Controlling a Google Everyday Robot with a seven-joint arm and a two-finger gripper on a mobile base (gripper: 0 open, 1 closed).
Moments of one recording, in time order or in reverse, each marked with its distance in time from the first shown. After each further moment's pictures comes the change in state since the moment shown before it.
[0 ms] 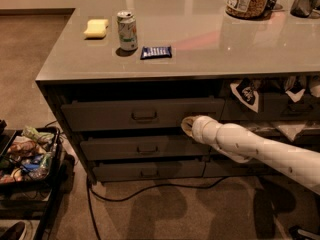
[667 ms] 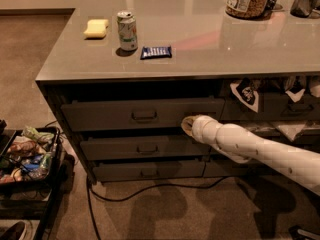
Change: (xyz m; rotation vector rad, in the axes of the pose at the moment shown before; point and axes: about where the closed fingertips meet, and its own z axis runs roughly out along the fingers) arm 0.003 -0.003 0.000 0.017 0.008 -0.008
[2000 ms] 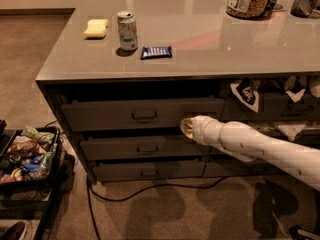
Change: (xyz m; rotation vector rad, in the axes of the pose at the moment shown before) arm -0.022 0.005 -0.023 -0.070 -0.048 -0.082
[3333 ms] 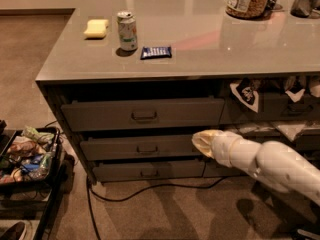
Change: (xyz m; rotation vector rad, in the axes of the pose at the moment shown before) arm -0.035 0.018 -0.113 0.028 -0.134 -0.108
